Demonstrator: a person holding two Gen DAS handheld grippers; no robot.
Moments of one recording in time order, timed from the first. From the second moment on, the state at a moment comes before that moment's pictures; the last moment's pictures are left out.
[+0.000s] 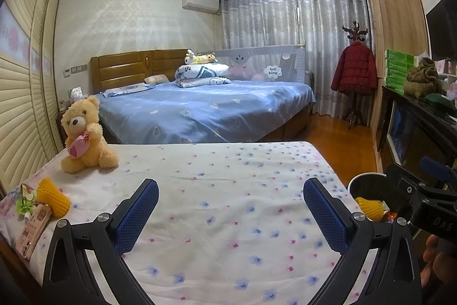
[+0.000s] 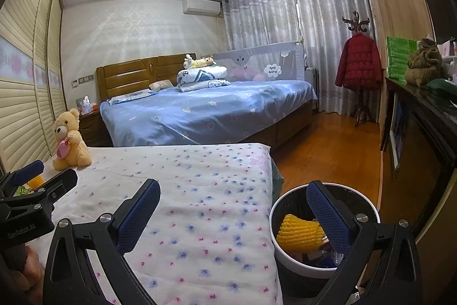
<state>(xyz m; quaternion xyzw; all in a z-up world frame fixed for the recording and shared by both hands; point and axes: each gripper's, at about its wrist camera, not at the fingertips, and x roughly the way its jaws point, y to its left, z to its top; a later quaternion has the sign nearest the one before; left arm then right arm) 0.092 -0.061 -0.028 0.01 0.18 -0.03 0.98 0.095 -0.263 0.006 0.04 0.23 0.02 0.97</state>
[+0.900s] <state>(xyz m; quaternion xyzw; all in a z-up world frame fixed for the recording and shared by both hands) 0.093 -0.058 -0.029 0.01 0.18 -0.04 0.98 0.093 -0.258 0.008 0.03 0.24 0.03 0.97</state>
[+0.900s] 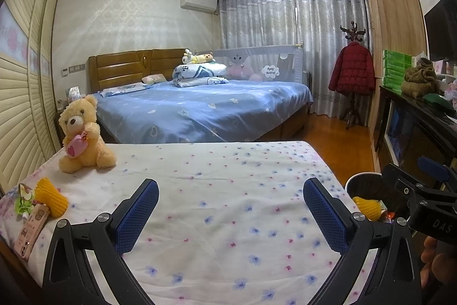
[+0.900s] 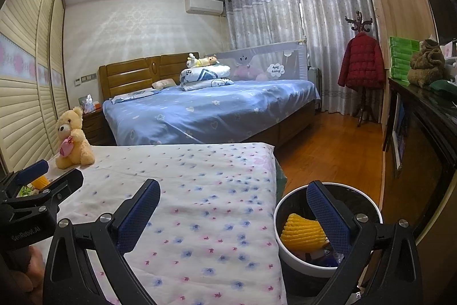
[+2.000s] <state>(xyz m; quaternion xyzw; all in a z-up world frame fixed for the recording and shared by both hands) 0.093 -0.056 -0.029 0.01 0.18 -0.04 0.98 0.093 -0.253 0.007 0.03 0.24 0.03 0.97</state>
